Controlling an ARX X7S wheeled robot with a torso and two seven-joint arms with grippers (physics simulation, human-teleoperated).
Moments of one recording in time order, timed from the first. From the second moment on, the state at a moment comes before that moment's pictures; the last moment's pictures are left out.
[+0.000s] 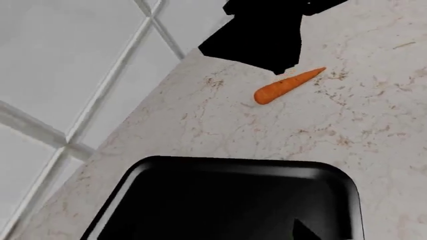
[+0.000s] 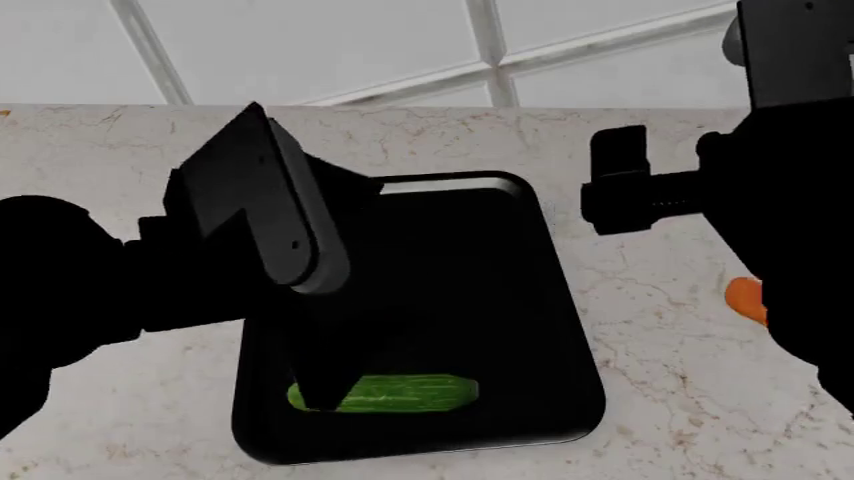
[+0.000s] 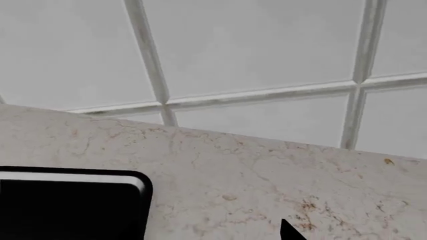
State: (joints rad) left arm -1.17 -0.35 0.72 0.03 -0.51 -0.86 0.54; right arm 1.15 0.54 -0.20 -0.03 0.76 1.29 0.20
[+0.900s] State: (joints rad) left arm -0.91 -0.39 0.40 0.43 -0.58 -0.95 0.10; right arm 1.38 0.78 -0.60 0.21 0.77 1.44 -0.20
